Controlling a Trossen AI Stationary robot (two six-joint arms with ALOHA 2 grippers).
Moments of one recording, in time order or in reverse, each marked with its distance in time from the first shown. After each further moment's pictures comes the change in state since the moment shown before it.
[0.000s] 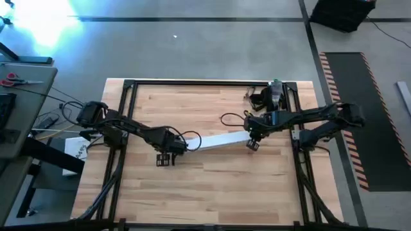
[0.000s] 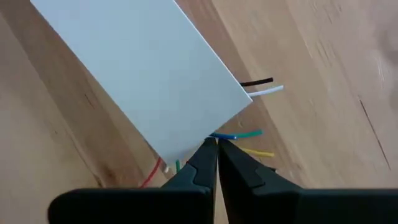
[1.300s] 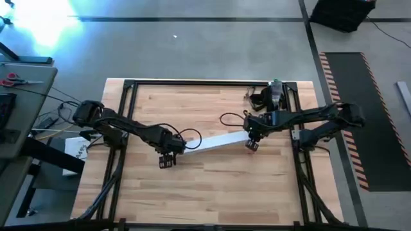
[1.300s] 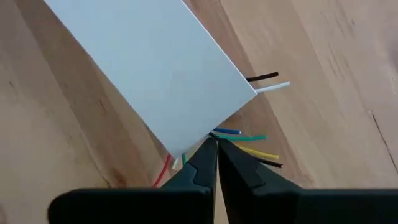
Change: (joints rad) left arm 0.008 -0.055 -0.043 0.125 0.093 -0.073; right arm -0.001 0.000 -0.002 0.041 -0.026 -0.024
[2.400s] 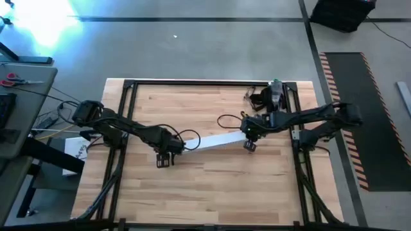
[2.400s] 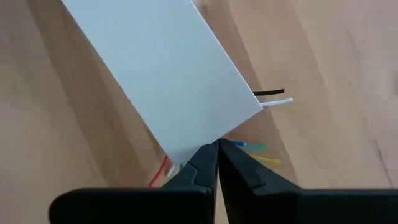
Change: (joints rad) left arm -0.002 0.002 0.003 0.004 -0.061 0.058; right arm 0.028 0.016 0.003 0.009 0.040 -0.036
